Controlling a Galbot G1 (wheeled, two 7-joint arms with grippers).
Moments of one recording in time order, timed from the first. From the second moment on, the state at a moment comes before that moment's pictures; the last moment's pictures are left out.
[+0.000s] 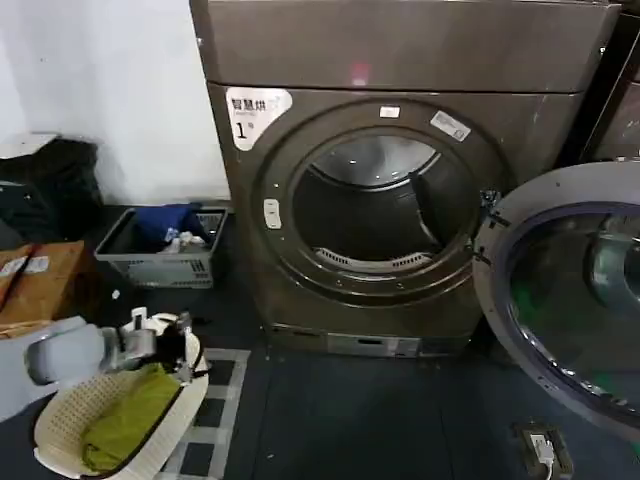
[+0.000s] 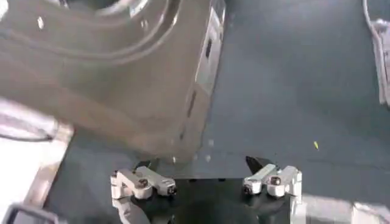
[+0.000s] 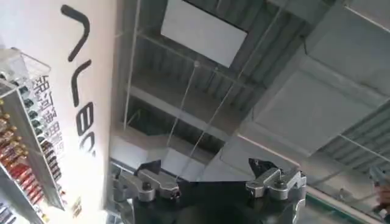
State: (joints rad) left arm -0.40 -0.19 1.43 -1.79 -0.45 0.12 0.38; right arm -1.71 1.09 2.52 1.97 0.10 -0.12 0.09
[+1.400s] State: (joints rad) left arm -0.17 -0.04 1.33 -1.61 -0.33 0.10 0.45; right arm -1.69 1.10 2.51 1.97 0.09 -0.11 0.09
